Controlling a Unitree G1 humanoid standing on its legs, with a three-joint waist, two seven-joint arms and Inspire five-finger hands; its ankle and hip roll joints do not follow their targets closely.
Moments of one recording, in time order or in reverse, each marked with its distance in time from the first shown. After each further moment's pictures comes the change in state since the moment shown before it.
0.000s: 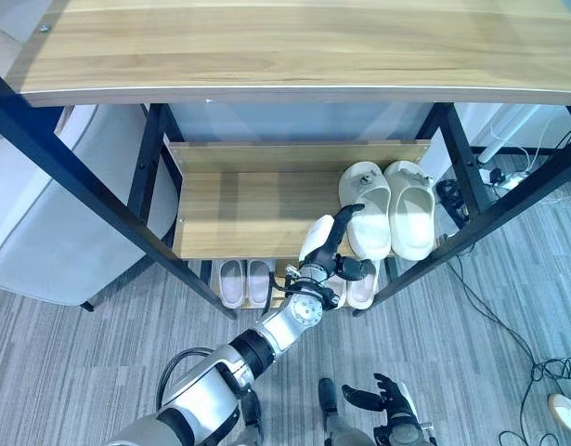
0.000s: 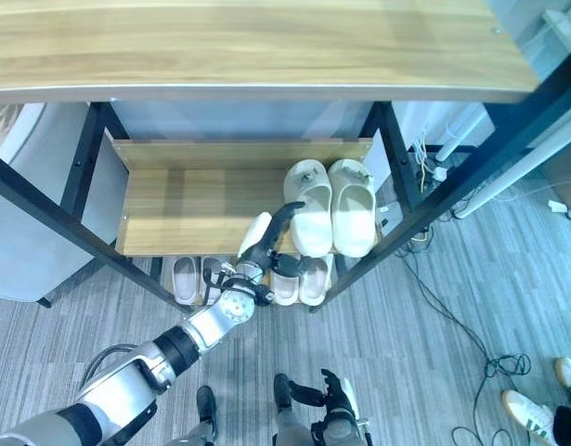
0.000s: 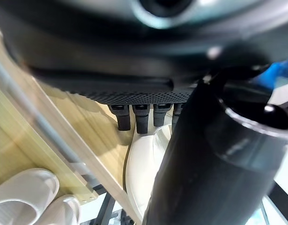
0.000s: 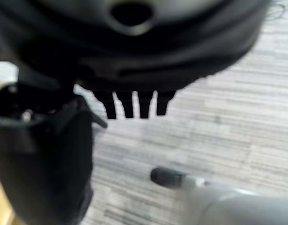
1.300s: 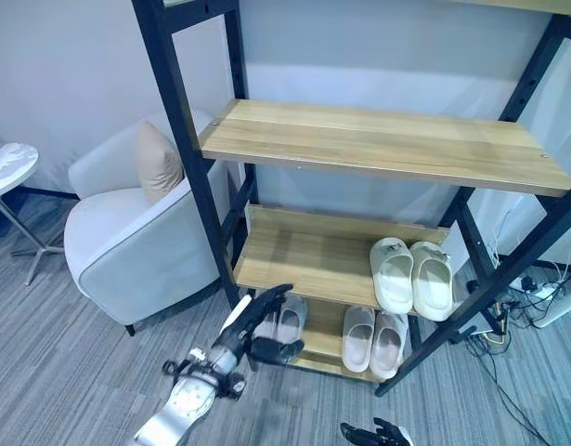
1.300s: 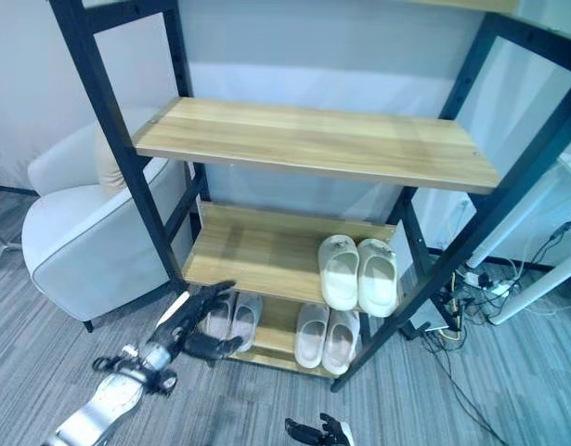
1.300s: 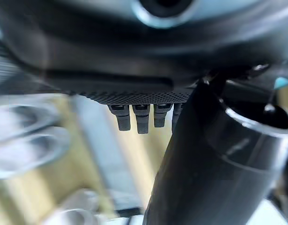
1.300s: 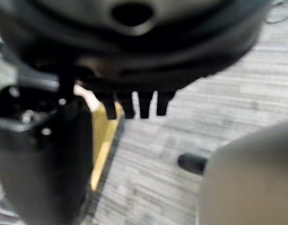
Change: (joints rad) left arm 0.898 0.519 0.271 -0.656 -0.236 -0.063 -0.375; right arm 0.137 0.055 -0.097 -0.005 -0.012 0.047 0.059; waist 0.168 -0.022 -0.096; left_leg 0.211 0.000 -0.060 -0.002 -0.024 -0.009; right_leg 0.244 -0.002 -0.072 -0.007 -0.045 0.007
